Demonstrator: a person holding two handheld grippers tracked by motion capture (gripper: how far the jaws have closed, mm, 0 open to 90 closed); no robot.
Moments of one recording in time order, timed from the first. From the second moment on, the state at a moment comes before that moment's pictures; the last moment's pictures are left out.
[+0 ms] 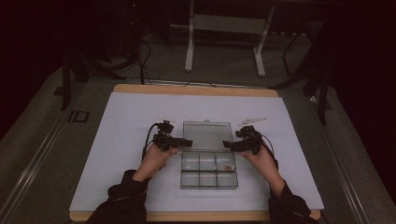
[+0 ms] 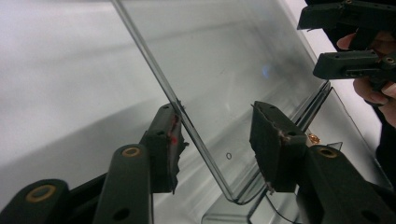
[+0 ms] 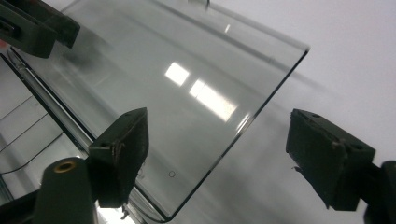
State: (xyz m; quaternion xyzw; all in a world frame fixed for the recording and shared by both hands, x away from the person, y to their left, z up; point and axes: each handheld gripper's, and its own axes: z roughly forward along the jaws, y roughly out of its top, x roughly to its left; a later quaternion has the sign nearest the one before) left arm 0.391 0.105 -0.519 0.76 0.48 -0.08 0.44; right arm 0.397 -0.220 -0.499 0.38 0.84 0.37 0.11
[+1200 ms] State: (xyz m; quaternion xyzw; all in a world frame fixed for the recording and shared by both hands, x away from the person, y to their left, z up) left arm 0.377 0.104 -0.497 0.77 0.43 0.01 0.47; right arm 0.385 -0.225 -0.482 0.36 0.84 0.40 0.10
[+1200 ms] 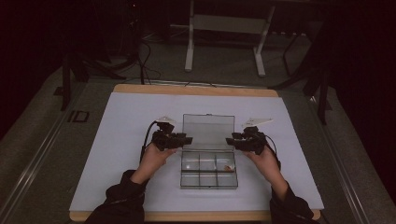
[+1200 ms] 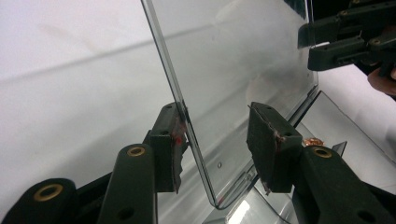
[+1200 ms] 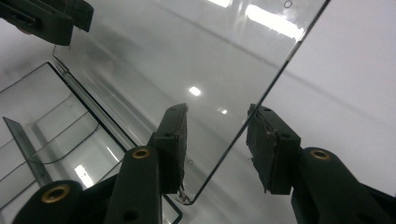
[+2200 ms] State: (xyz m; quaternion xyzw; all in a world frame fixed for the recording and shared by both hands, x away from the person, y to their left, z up) left arm 0.363 0.103 -0.478 0.78 0.40 0.04 0.49; right arm 0.366 -0.234 -0.468 0.35 0.83 0.42 0.10
